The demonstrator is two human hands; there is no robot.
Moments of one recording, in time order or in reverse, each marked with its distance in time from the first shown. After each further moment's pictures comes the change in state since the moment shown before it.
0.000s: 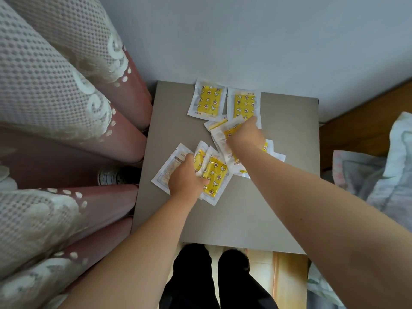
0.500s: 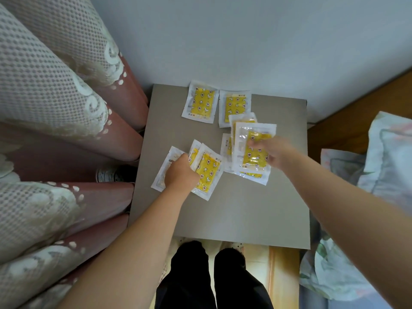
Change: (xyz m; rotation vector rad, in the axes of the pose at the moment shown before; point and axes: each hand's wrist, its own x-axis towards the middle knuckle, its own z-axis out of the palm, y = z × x) left_hand -0.005 0.018 -0.015 -0.048 -0.088 -0.088; right_hand 0.008 0.076 -0.072 0.656 -0.450 0.212
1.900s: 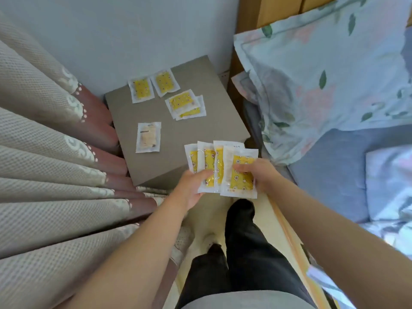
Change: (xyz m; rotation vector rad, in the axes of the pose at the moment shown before) left_hand -0.293 -0.033 0.020 -0.741 -0.629 -0.089; right_hand -0.292 0.267 -0.029 0.583 0.011 0.006
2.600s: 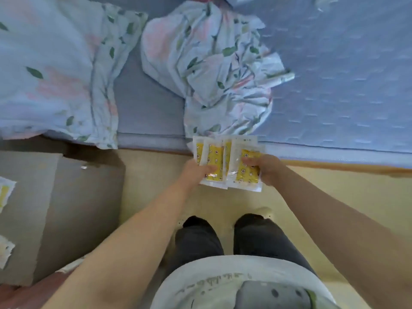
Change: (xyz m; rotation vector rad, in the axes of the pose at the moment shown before) left_hand -0.152 -0.363 0.249 1.280 -0.658 -0.094; right_hand -0.311 0.417 -0.275 0.992 0.585 -0.069
